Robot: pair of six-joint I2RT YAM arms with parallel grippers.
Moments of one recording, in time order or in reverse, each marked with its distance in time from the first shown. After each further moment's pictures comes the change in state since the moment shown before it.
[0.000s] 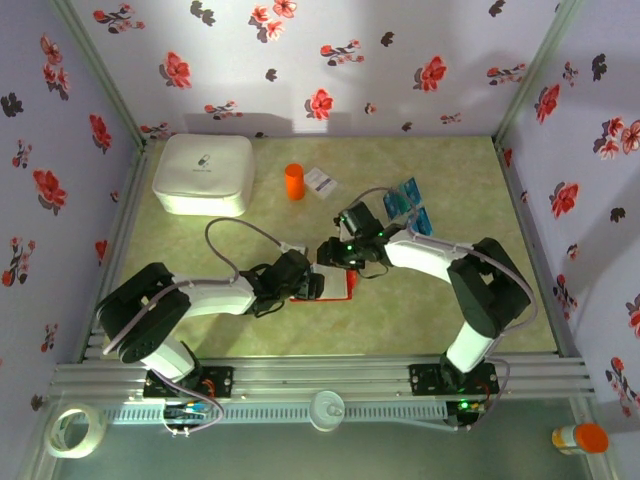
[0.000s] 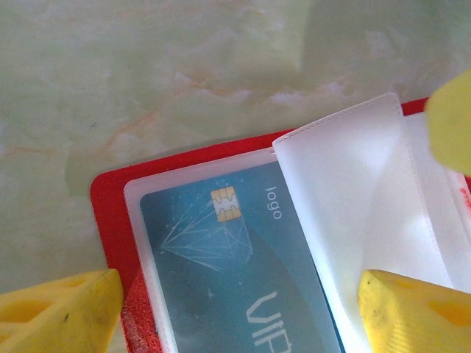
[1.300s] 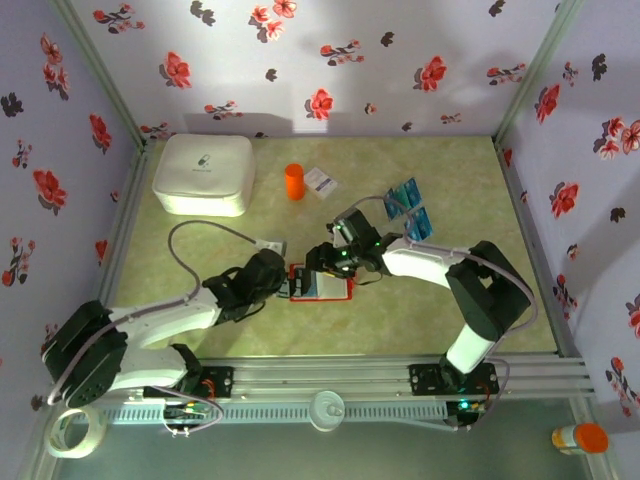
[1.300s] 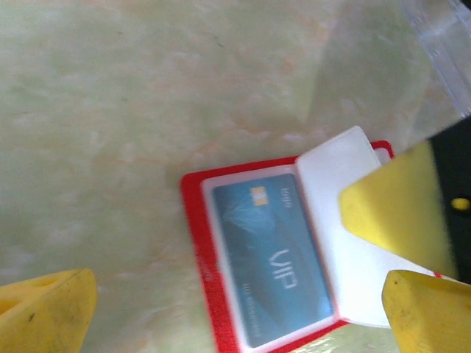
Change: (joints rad) left arm 0.052 -0.361 -0.096 -0.146 -0.030 -0.003; right arm 0.064 -0.008 -0.051 0.137 -0.098 0.139
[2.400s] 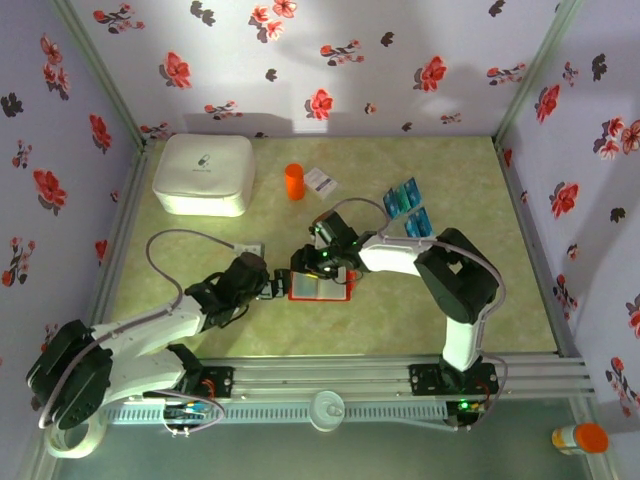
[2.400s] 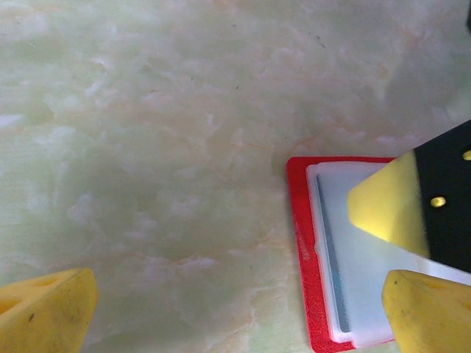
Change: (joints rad) left arm 0.088 -0.104 -0.090 -0.053 -0.029 -0.001; right arm 0.053 0.178 0.125 0.029 0.028 0.029
